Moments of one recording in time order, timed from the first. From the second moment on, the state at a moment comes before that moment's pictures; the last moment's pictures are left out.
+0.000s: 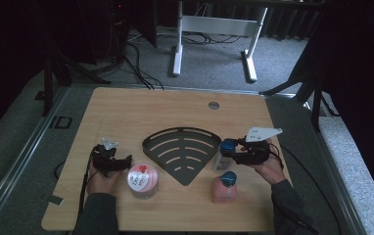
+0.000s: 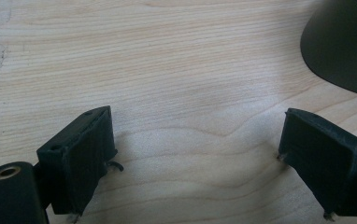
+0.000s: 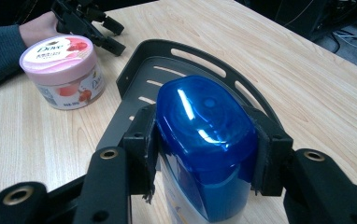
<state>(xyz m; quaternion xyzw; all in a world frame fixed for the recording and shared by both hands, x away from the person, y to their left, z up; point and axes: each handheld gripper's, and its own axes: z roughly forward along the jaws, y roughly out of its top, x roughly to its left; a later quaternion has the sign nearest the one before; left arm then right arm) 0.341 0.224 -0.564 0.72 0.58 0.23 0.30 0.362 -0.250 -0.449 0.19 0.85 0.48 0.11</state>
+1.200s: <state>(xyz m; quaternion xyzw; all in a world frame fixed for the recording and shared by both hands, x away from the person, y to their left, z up) 0.341 0.224 -0.564 0.72 0.58 0.23 0.30 0.395 -0.266 -0.442 0.24 0.83 0.48 0.14</state>
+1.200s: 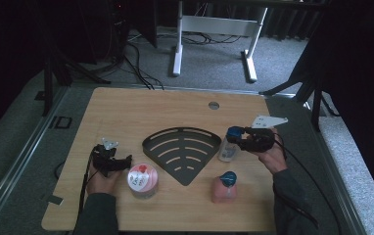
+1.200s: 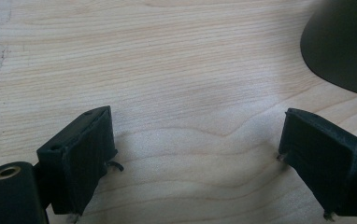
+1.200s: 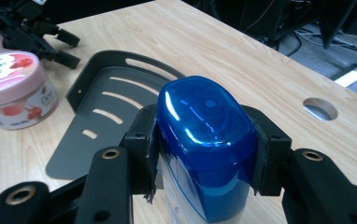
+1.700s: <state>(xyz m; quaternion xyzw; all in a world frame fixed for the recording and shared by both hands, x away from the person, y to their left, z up) 0.341 0.224 -0.564 0.72 0.58 0.23 0.30 0.410 -0.264 -0.441 0.25 0.83 0.47 0.16</state>
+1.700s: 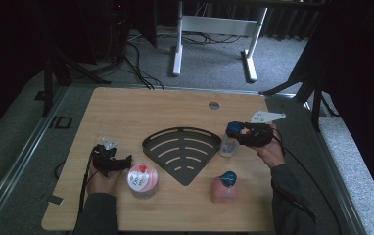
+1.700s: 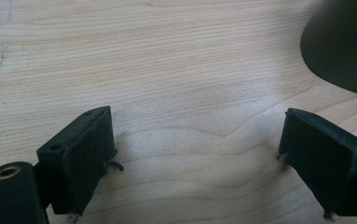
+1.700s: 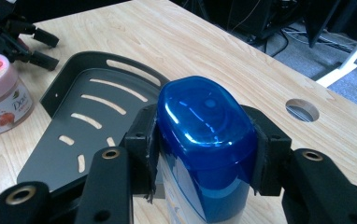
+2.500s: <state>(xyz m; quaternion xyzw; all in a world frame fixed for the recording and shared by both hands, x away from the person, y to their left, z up) 0.341 0.224 -0.564 0.72 0.58 0.23 0.30 0.413 -0.267 -0.447 0.26 0.83 0.47 0.14</state>
